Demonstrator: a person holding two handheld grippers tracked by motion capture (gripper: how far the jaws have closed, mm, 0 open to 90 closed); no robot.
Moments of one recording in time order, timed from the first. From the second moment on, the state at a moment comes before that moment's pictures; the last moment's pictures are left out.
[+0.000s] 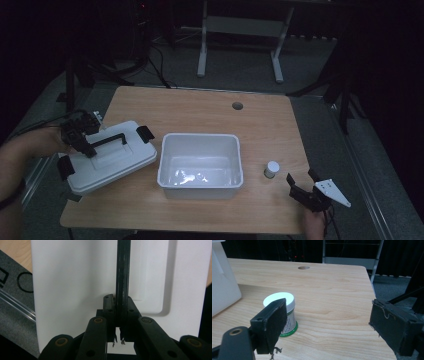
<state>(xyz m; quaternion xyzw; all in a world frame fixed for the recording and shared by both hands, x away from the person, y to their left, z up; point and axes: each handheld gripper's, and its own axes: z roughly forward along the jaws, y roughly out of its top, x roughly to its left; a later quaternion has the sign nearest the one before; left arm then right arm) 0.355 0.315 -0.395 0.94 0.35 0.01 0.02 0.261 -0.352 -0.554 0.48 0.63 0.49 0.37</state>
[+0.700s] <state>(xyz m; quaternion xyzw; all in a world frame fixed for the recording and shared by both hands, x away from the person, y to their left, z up) 0.369 0.307 -0.469 0.93 0.36 -0.03 0.02 0.261 -0.351 -0.554 0.47 0.63 0.49 0.37</state>
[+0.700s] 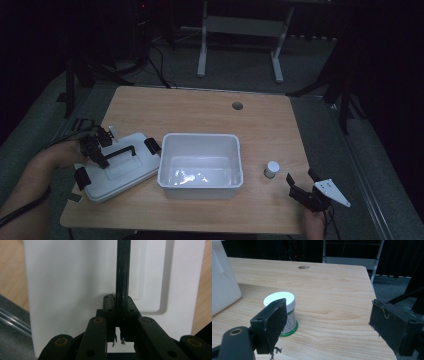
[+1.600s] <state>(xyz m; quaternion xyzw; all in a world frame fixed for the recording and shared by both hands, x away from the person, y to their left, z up) 0.366 0.308 -0.487 0.93 0.36 -0.03 0.03 0.266 -0.357 -0.552 0.49 0.68 0.47 0.27</state>
